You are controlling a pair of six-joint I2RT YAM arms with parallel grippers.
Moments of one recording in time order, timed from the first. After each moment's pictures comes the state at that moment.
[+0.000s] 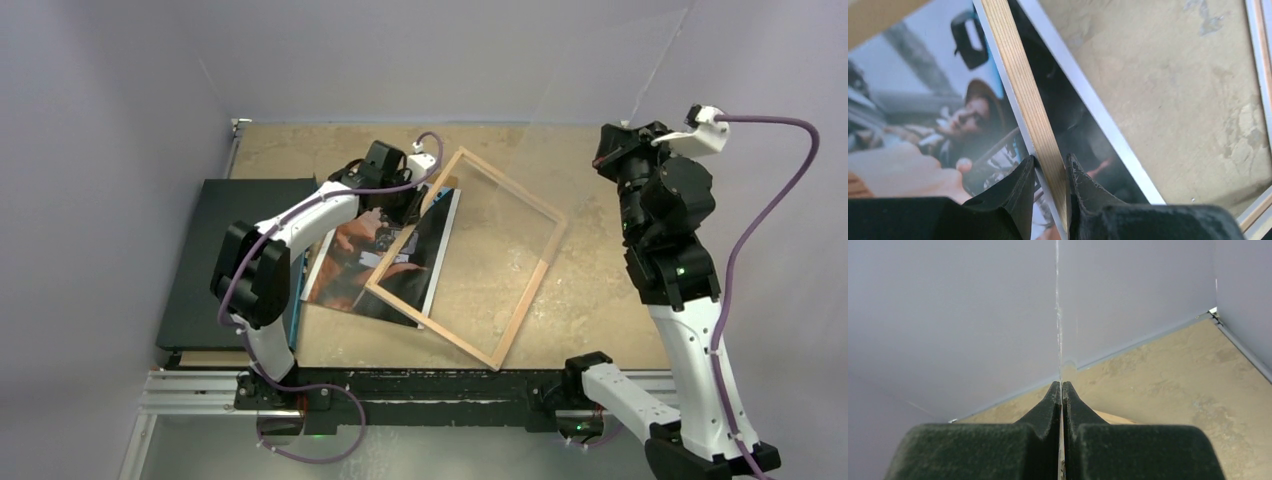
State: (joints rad) left arm -0.52 1.80 1.36 -0.44 0.32 0.12; right arm 0.23 0.92 1.34 -0.36 0.33 0.49
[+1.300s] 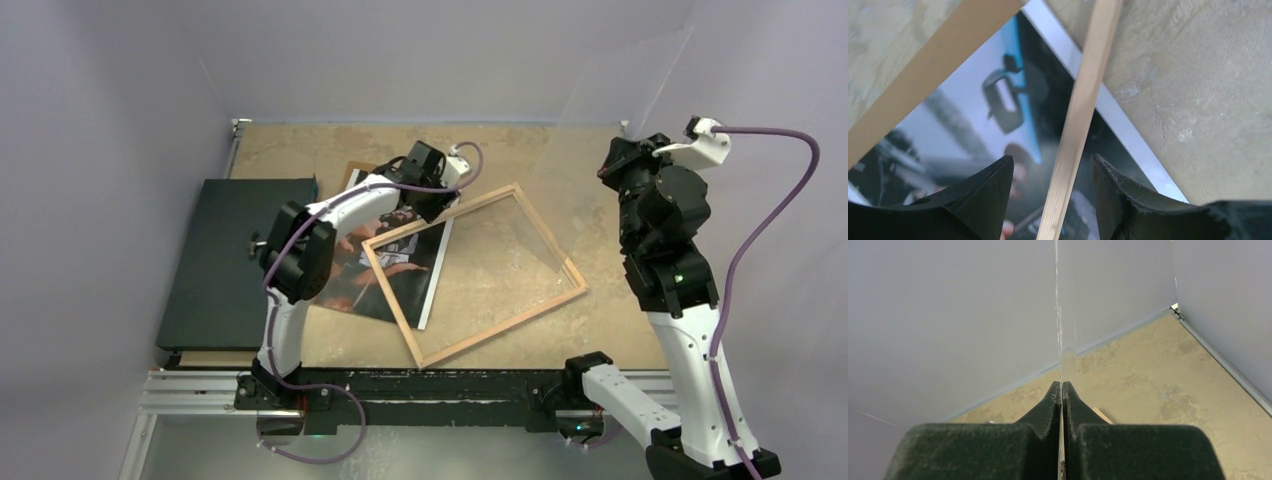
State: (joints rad) left arm -0.63 2.15 1.71 -0.46 0.06 0.34; right arm 0.23 0.88 1.30 -0.39 0.45 0.45
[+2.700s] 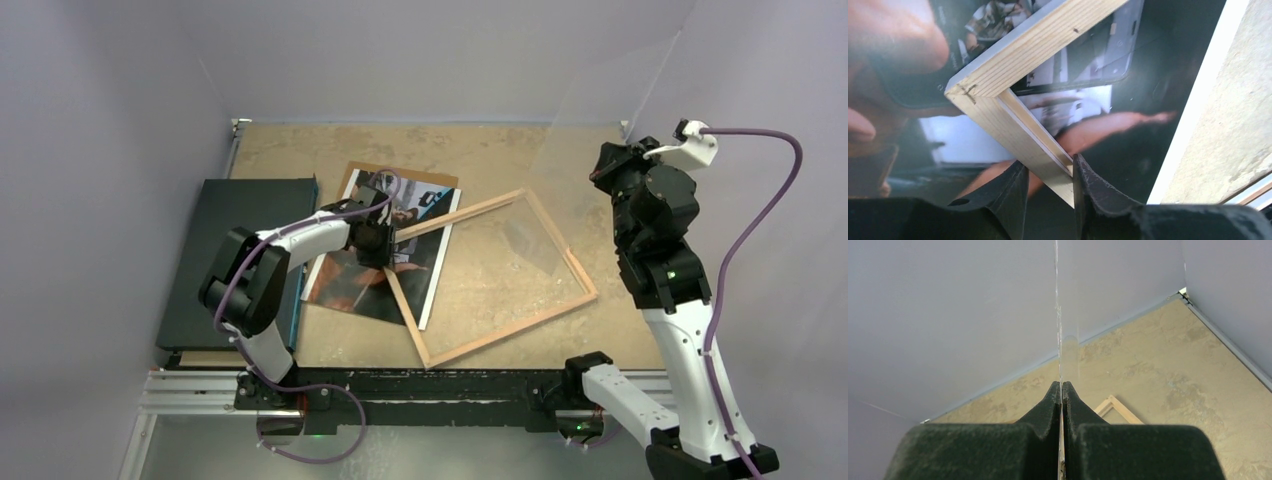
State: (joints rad) left arm -0.50 1.73 1.05 -0.48 0.14 -0.40; right arm 0.23 0.87 1.25 -0.39 0.42 0.49
